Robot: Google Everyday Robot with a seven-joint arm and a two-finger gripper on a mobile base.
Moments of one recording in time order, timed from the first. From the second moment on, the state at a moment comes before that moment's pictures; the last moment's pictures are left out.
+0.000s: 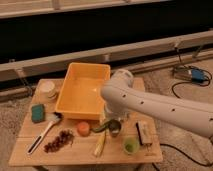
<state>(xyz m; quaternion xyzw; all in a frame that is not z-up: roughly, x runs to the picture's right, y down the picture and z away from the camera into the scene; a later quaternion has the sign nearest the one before) 0.020 0.149 0.682 -0.26 0.18 0.60 0.74</state>
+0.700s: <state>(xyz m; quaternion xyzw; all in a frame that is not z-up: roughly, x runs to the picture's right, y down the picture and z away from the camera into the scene) -0.040 0.183 0.695 -0.29 0.17 0.55 0.77</state>
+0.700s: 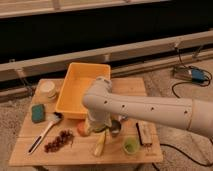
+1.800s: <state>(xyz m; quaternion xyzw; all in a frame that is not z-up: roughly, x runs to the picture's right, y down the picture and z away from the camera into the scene) -0.058 0.181 0.740 -0.30 0.13 0.54 0.78</state>
